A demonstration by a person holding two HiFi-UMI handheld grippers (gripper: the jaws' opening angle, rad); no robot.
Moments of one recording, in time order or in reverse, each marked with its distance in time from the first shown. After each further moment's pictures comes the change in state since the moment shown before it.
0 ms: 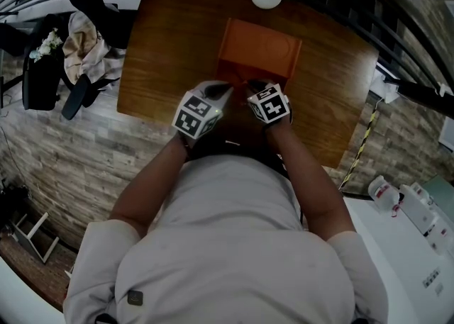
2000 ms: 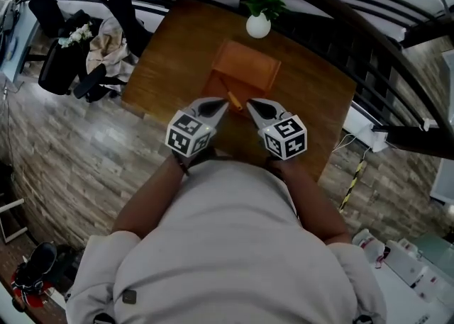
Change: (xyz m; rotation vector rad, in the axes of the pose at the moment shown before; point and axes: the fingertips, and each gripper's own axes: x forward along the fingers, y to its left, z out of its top) left arm -0.062 -0.149 0.058 0.000 -0.258 0.201; right arm -0.239 0.060 0.015 -0.163 -0.464 0.151
